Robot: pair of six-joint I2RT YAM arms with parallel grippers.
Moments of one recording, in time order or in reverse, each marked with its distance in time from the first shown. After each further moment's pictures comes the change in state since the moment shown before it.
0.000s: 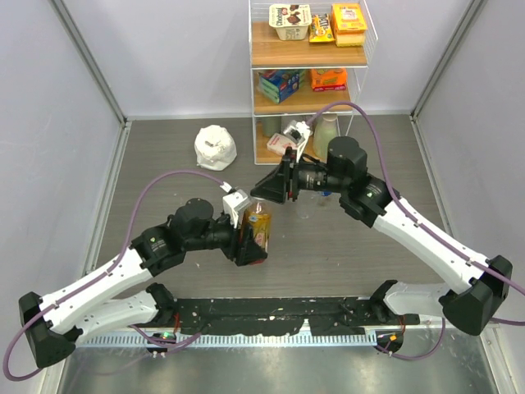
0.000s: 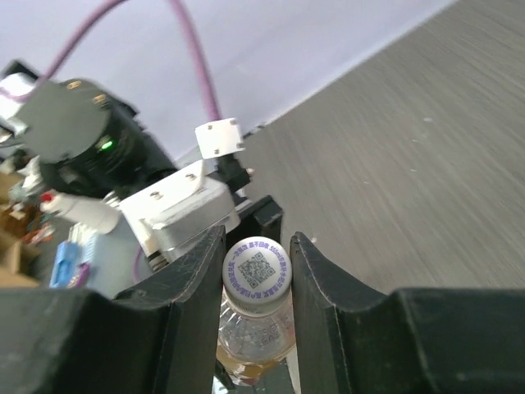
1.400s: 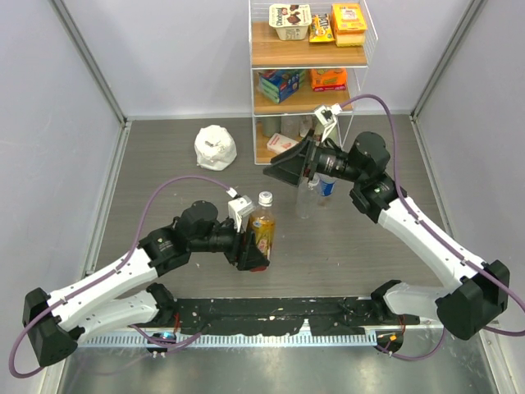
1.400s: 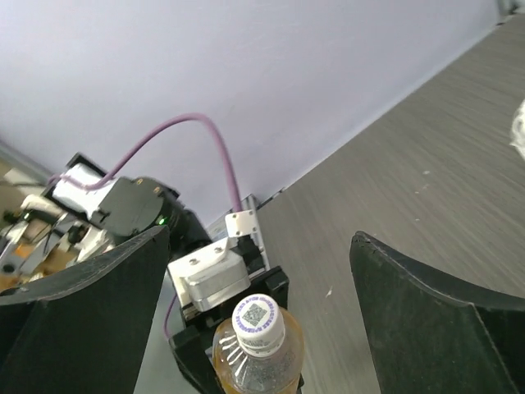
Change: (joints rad) left arm 0.008 0.024 -0.076 0.097 0.177 -0.034; right arm -0.211 -0.032 -0.153 0.442 -0.207 0.317
